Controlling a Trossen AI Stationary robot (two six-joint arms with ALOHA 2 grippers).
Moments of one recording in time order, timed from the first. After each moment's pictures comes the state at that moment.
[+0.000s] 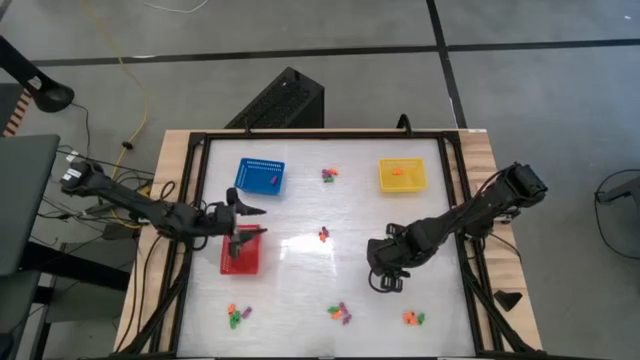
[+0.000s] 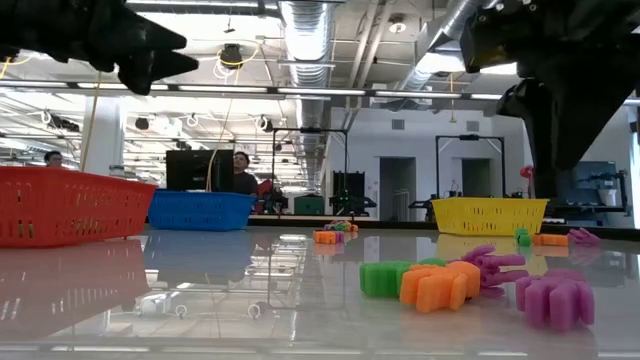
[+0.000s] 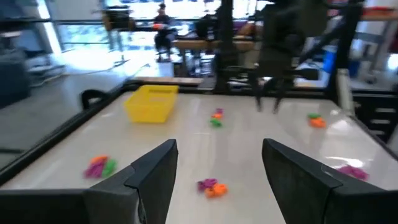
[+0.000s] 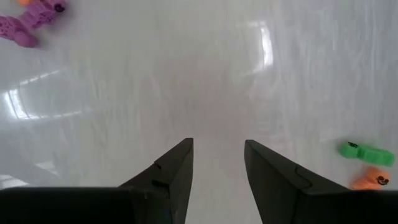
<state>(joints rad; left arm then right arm) -0.35 0.64 0.21 0.44 -0.51 -0.01 0.44 1.51 1.04 -0.82 0.08 0.62</state>
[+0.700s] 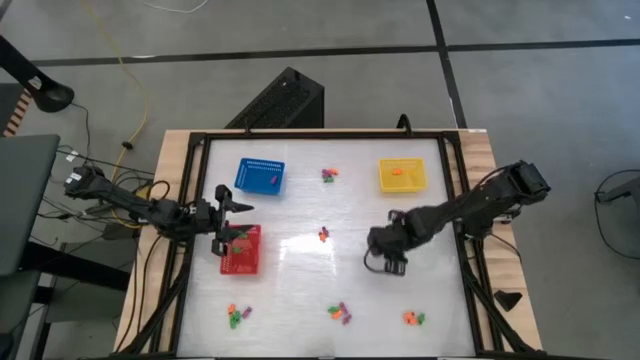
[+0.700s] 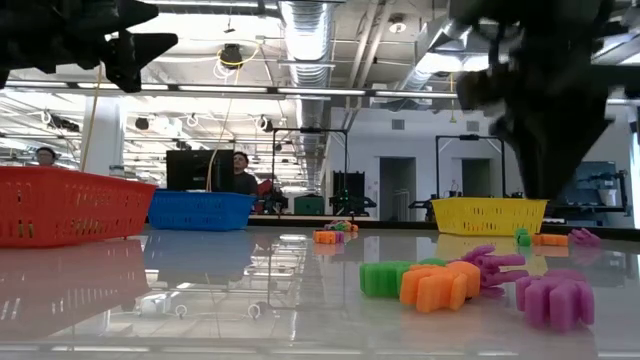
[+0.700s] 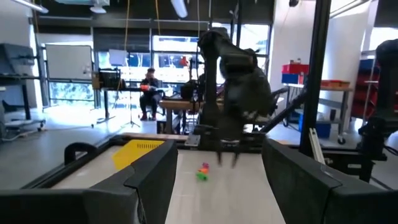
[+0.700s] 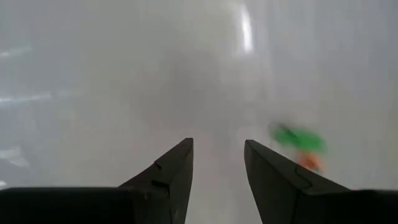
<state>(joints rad) -0.35 0.47 0.02 0.78 -0.43 0.08 0.28 1.46 0.93 -0.88 0.08 0.45</state>
